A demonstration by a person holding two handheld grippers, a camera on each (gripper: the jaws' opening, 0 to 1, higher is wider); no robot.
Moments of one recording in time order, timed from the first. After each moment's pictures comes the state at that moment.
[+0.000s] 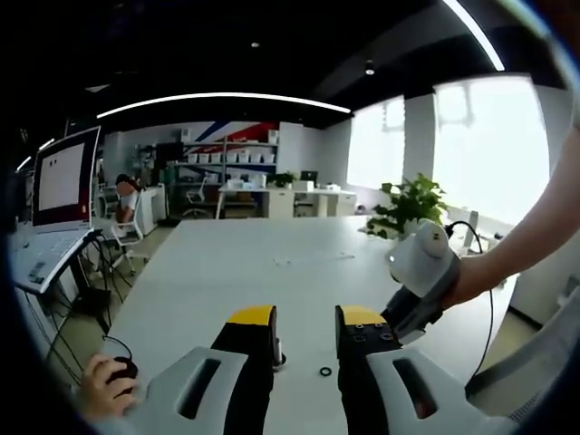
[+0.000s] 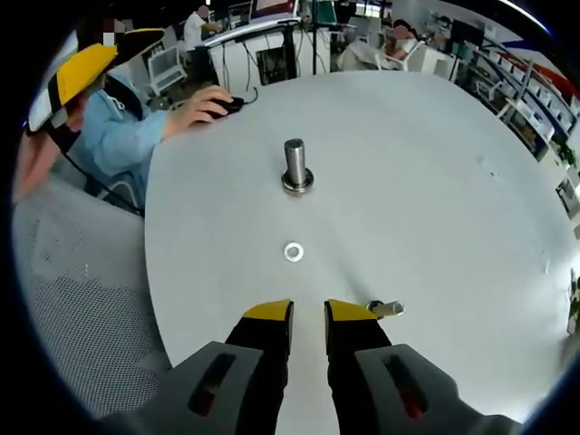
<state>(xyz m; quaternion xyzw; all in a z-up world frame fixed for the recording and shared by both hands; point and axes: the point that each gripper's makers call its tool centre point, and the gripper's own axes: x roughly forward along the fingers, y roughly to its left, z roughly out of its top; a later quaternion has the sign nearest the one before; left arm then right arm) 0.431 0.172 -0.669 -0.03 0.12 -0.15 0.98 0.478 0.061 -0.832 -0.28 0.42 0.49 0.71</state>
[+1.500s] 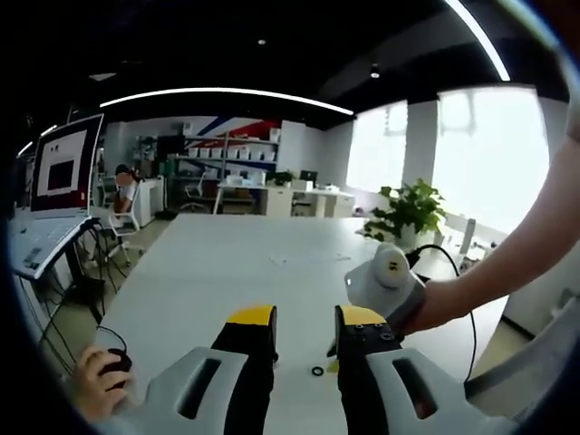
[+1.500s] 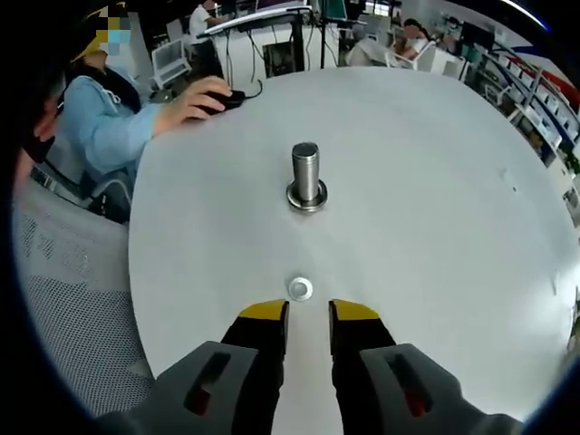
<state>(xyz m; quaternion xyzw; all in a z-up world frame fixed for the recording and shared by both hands) 0.431 0.170 -0.672 -0.05 0.12 -0.15 0.98 0.486 0.099 -0.859 -0.29 0.42 0.50 0.70</state>
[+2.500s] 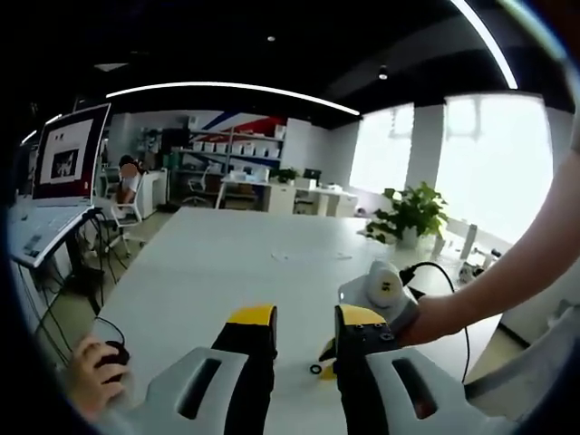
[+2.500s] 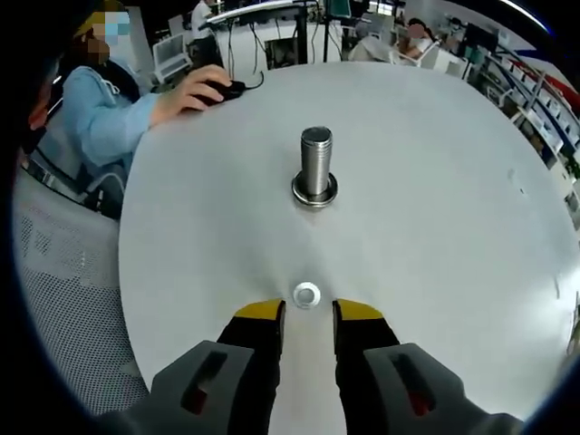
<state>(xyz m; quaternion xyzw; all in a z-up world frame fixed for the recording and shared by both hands) 0.429 0.174 -0.674 -0.07 0.13 -0.15 0.98 0.485 0.110 -0.875 -0.30 0.42 0.50 0.70</state>
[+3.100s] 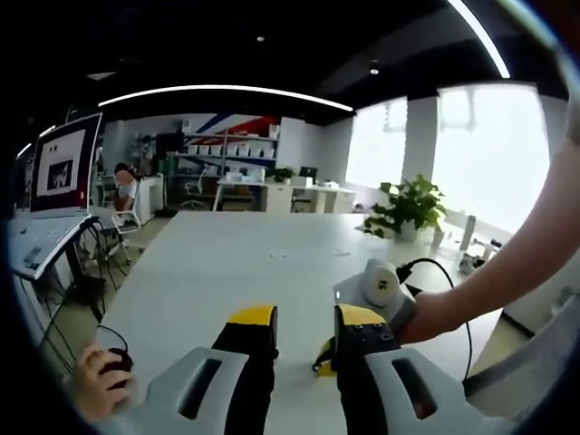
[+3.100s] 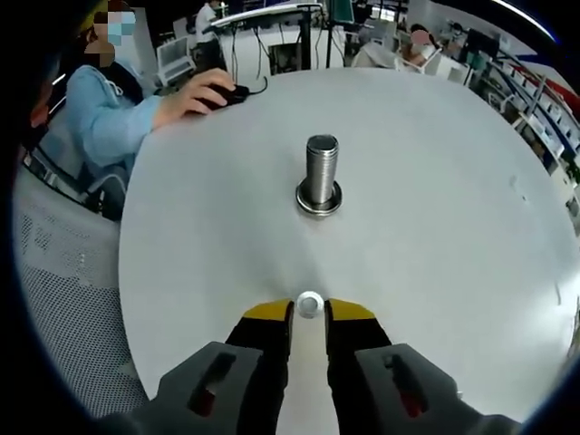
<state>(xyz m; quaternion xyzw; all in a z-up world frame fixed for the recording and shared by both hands) 0.429 0.170 -0.676 -0.05 0.13 -0.15 0.98 0.483 0.114 -0.875 -0.30 0.40 0.51 0.70</state>
